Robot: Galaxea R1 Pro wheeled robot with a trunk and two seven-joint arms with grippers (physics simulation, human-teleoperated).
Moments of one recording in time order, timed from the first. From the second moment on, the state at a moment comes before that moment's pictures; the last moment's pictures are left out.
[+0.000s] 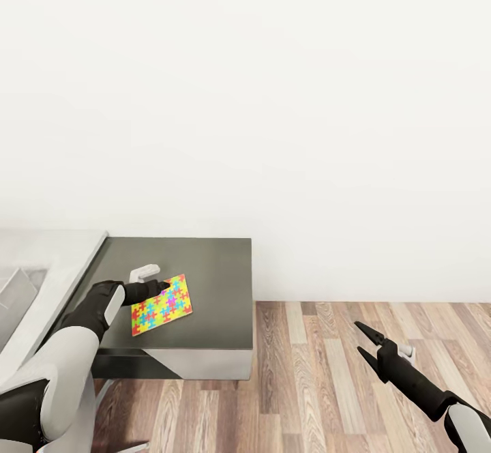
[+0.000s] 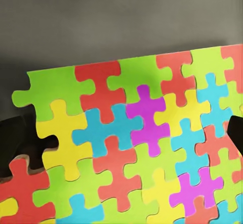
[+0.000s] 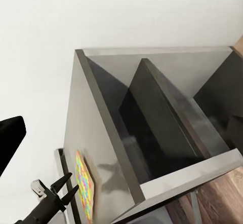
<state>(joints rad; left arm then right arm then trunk) -0.91 0.12 0.30 -0.52 0.01 0.59 -0.27 -0.18 -0.15 -0.41 -1.18 -1.10 0.78 0.42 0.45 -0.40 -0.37</state>
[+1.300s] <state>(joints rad) -0.91 0.13 0.29 -0.52 0.01 0.59 -0.27 -0.18 -0.15 -0.41 -1.18 -1.10 0.78 0.42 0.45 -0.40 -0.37</state>
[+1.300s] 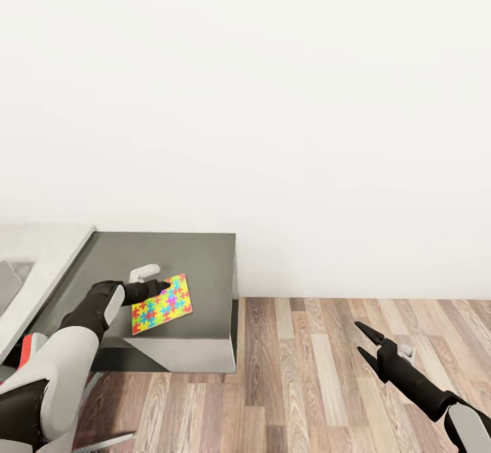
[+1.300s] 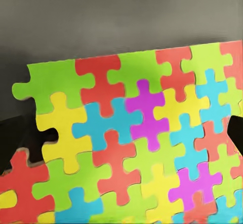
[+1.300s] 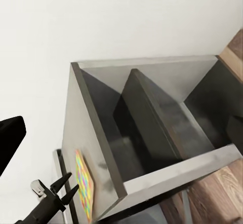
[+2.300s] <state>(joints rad) -0.91 0.13 0.29 -0.52 0.01 0.58 -0.27 -0.18 -0.15 -0.41 -1.18 -1.09 0.78 0.42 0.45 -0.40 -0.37</state>
